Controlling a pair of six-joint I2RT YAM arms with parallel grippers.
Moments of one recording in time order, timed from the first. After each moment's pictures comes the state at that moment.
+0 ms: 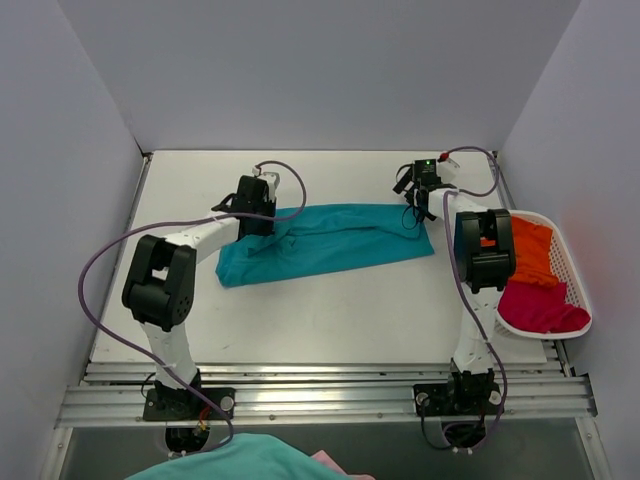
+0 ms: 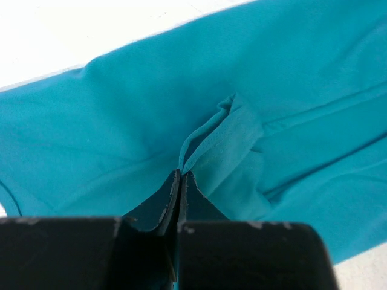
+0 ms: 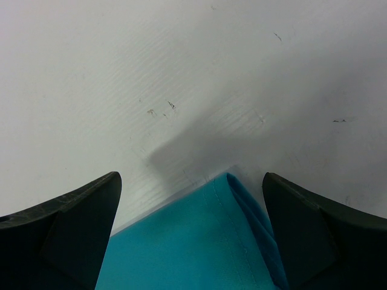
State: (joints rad) left arm -0.35 1.91 1.30 -0.21 -0.01 -0.17; right arm 0.09 2.18 1.53 -0.14 0.30 0.72
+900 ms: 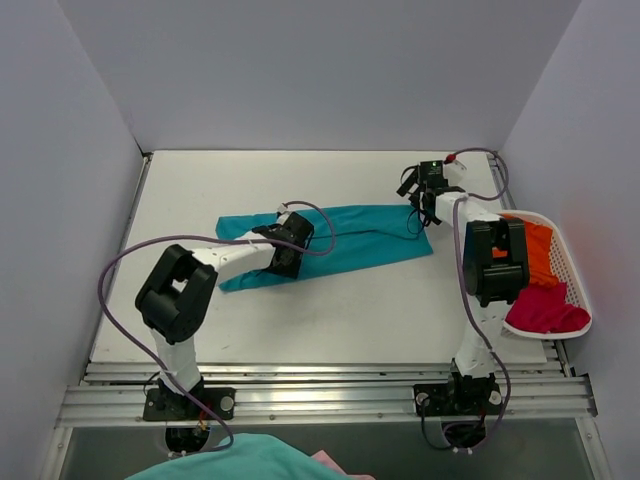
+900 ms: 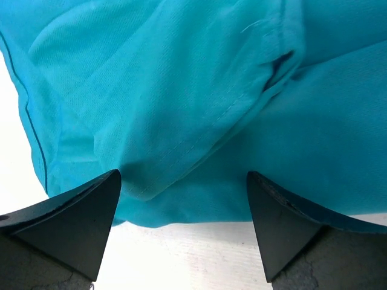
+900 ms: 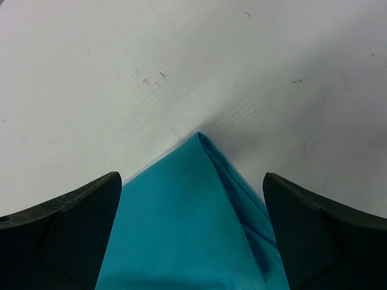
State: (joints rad) left arm -0.67 1.87 1.23 -0.57 -0.52 -0.36; right arm 0.09 2.03 1.40 -0.18 0.29 0.73
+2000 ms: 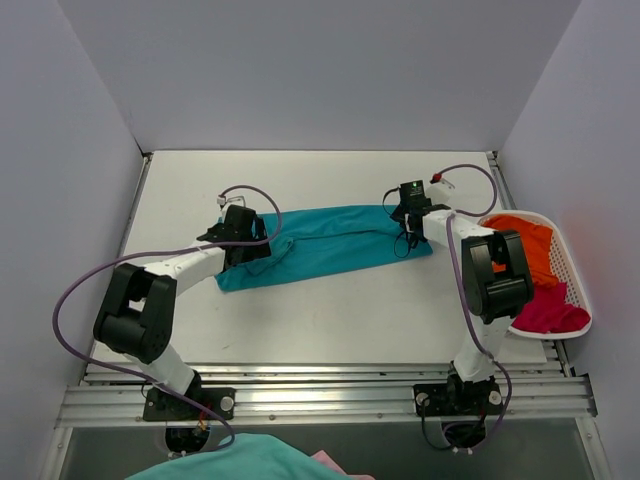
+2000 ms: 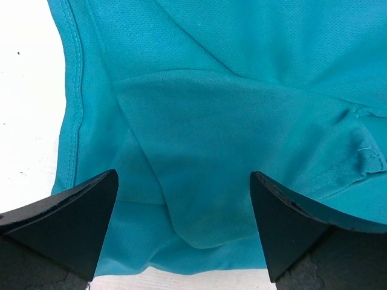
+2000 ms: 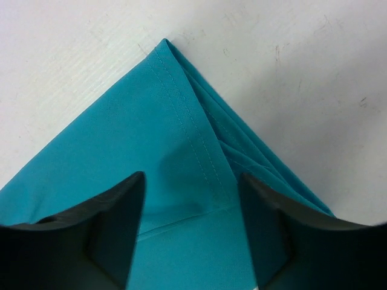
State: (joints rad) left arm -0.38 1.64 0.95 -0.20 -0.30 -0.51; right arm 0.22 1.87 1.16 -0.19 0.45 0.79
